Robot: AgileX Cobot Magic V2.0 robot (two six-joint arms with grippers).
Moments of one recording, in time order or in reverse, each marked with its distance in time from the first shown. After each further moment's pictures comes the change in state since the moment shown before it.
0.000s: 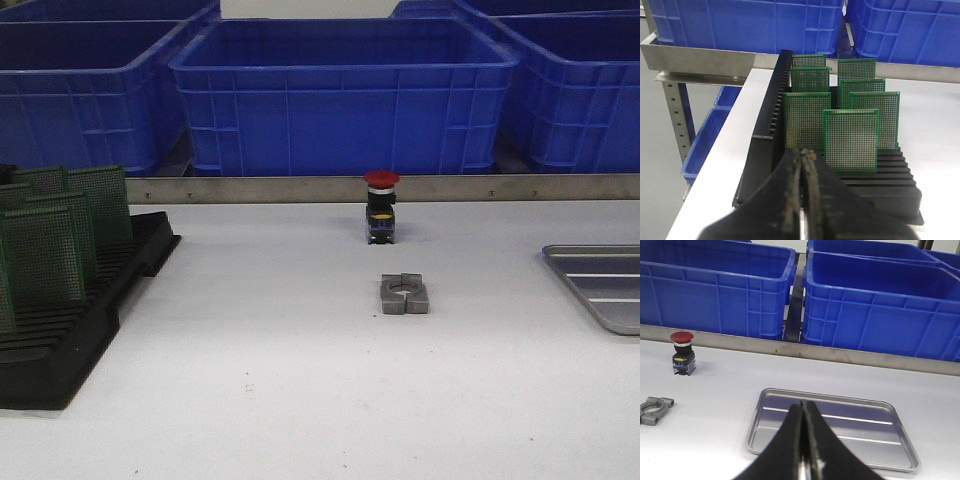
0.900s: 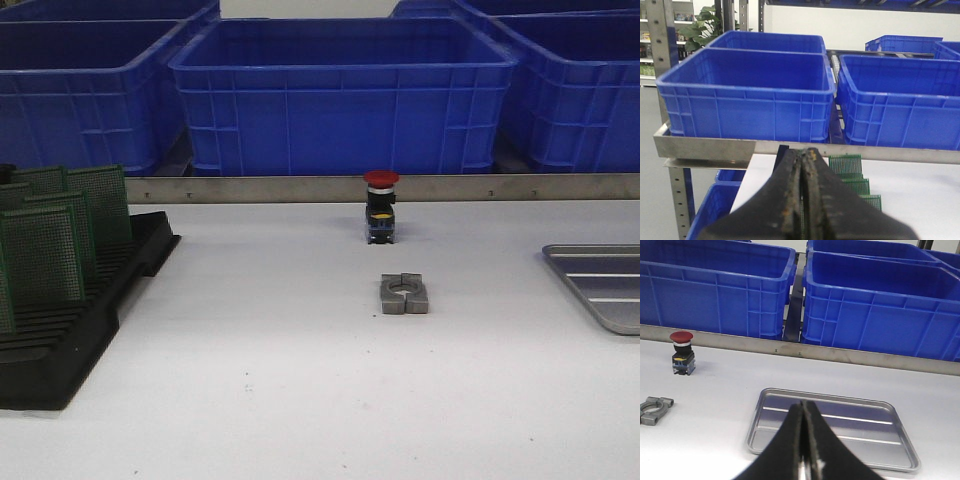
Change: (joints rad) left arm 0.000 0.042 -0.284 0.027 0.024 0.000; right arm 0.000 0.000 0.000 0.000 0.000 0.000
